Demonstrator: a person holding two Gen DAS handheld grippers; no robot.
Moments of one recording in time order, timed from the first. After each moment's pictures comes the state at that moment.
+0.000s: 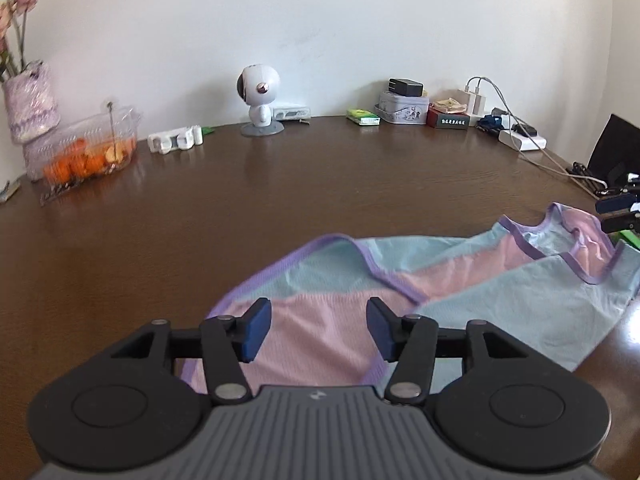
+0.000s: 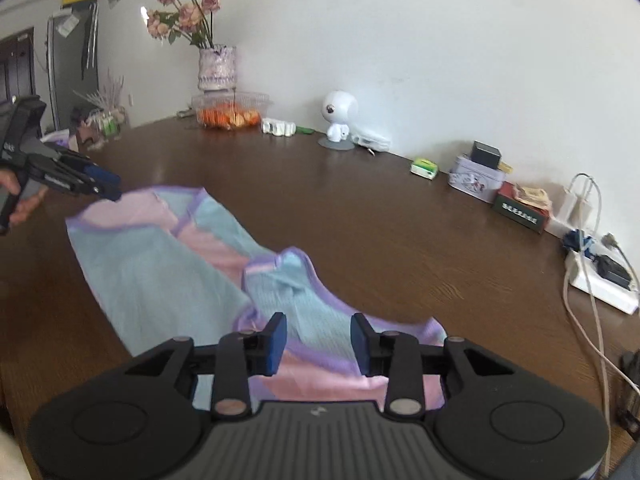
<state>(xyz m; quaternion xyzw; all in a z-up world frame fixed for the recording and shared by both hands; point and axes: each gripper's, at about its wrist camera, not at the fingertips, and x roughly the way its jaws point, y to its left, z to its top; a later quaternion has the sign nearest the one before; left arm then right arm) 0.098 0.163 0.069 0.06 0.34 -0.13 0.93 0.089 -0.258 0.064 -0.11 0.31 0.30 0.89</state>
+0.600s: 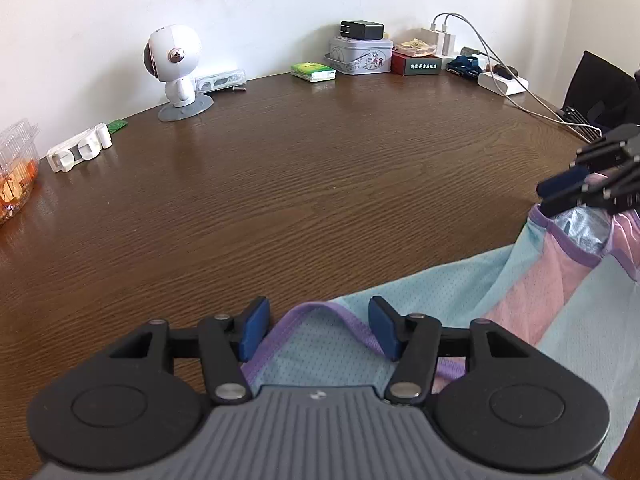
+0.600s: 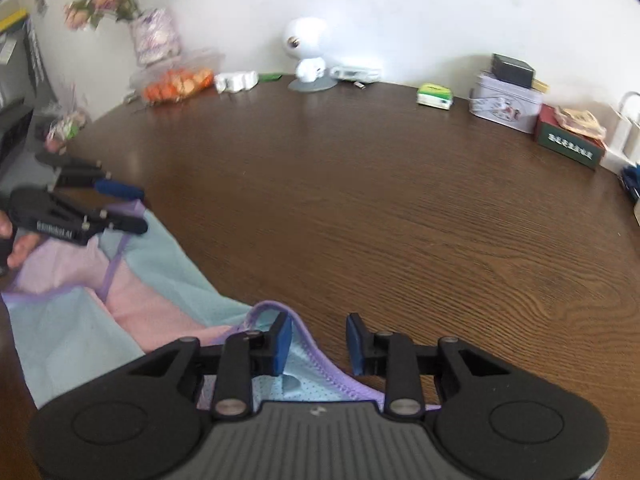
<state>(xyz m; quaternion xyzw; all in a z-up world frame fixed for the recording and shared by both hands) 0.207 0.139 0.025 0.11 0.40 -0.22 0.88 0.202 -0.208 0.029 -0.03 0.41 0.27 0.87</state>
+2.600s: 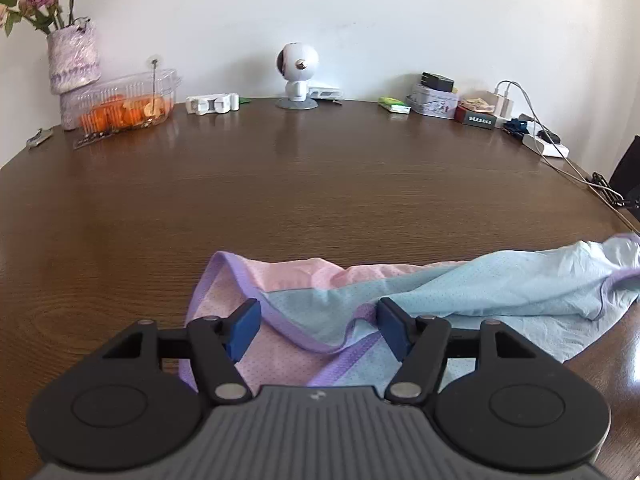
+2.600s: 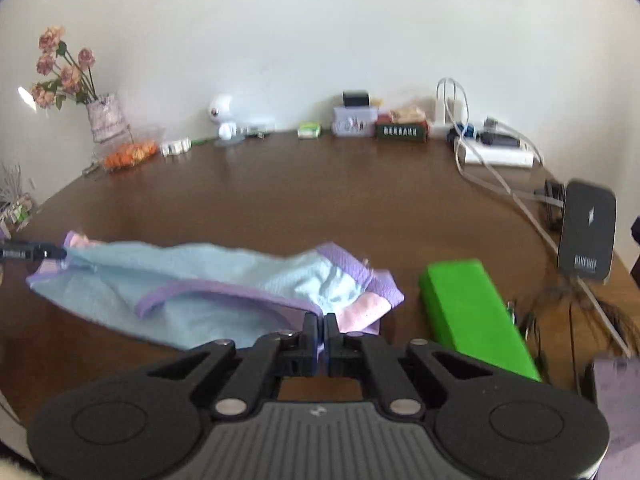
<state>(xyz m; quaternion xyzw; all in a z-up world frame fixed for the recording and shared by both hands) 0.040 0.185 0.036 -0.01 0.36 -0.07 0.93 -0.010 -0.324 0.039 0.01 0.34 0.14 0.93</state>
